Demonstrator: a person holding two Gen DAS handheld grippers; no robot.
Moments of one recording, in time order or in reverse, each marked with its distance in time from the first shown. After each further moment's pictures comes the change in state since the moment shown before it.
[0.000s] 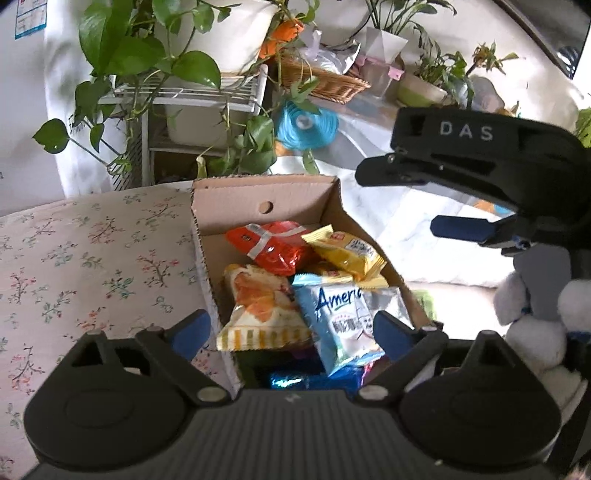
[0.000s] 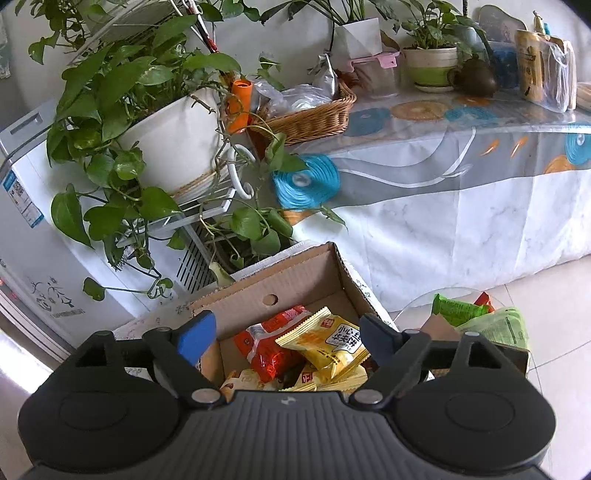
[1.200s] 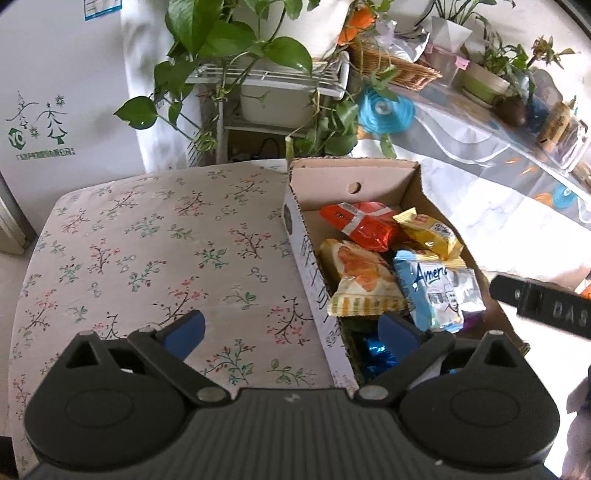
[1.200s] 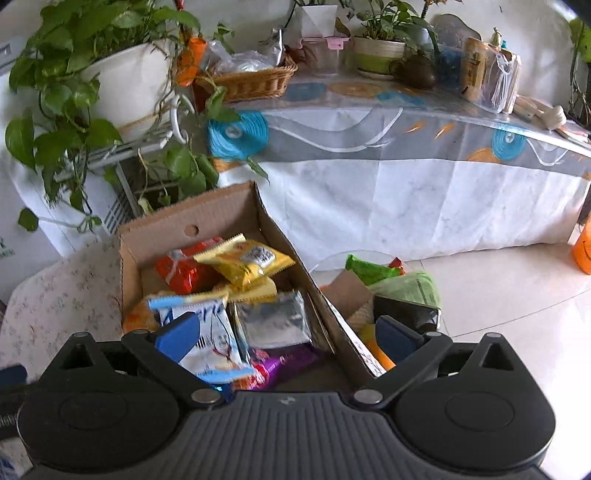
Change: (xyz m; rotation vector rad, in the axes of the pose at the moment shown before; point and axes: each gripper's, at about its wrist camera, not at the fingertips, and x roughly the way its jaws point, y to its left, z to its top) left arm -0.025 0.040 -0.005 -0.053 0.073 0.199; right arm -0.028 0.000 -0.054 -0.117 0.077 -0.291
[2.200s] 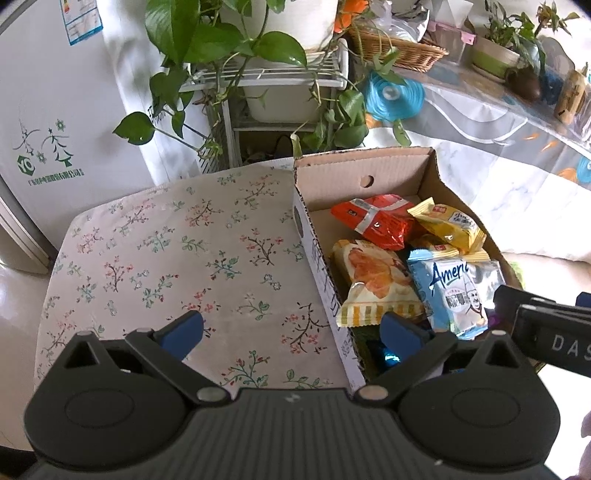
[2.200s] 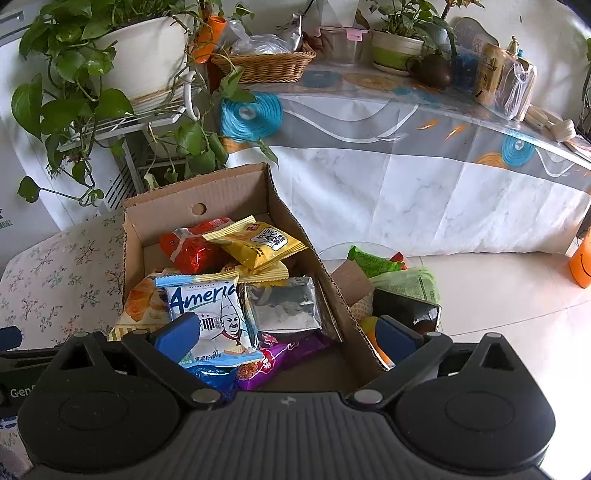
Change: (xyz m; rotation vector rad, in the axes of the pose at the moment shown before) left arm 0.014 -0.016 0.009 0.088 0.017 0.103; right arm 0.006 0.013 -0.001 -0.042 0.038 -0.008
